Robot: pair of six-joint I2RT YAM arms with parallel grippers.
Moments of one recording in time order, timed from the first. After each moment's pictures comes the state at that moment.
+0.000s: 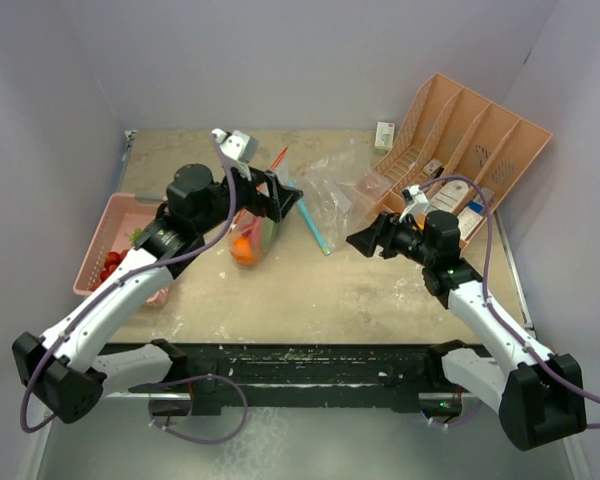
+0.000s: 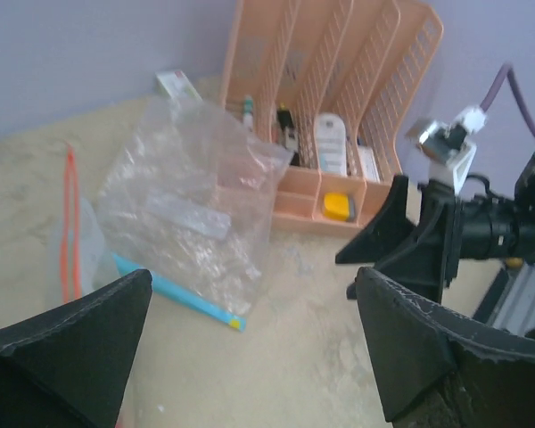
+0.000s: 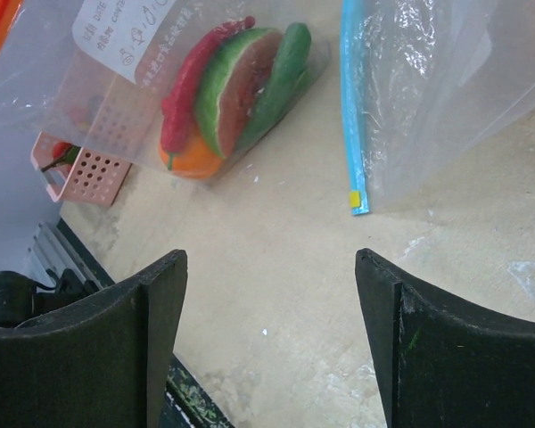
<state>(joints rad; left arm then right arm) -0.59 1.16 1.09 -0.06 0.23 -0.28 0.25 0.99 0.56 0.10 -0.49 0.50</state>
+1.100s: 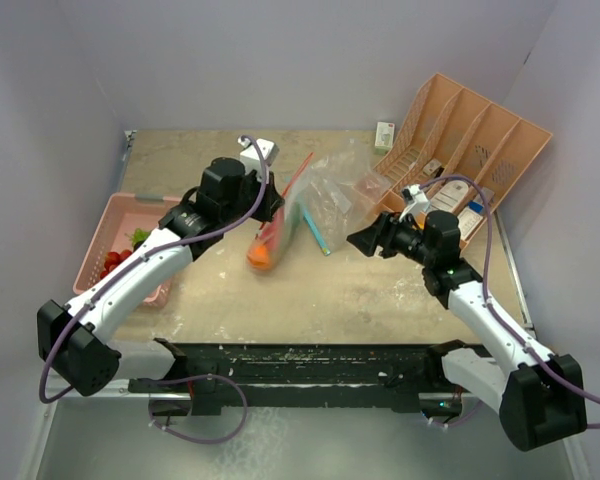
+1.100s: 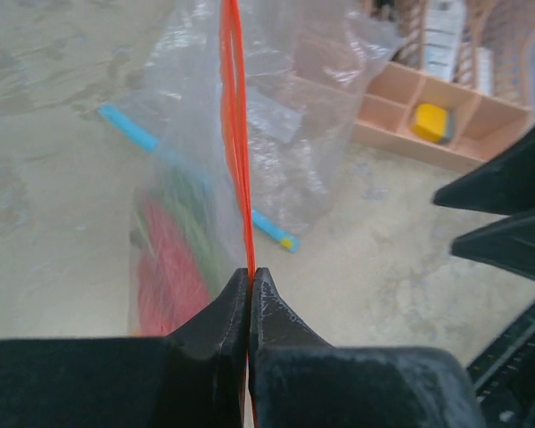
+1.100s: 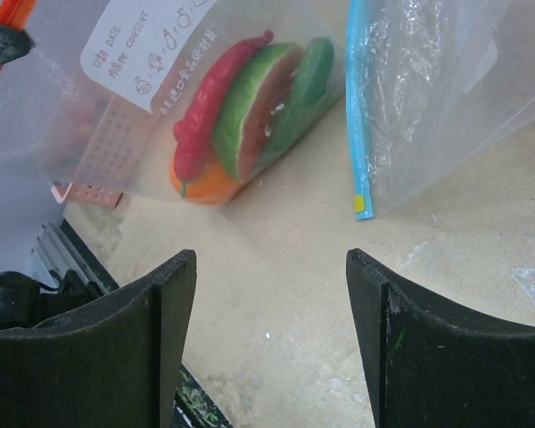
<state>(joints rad) -0.60 1.30 1.20 -0.33 0.02 -0.23 0.26 1.00 0.56 0.12 -0.49 0.51</state>
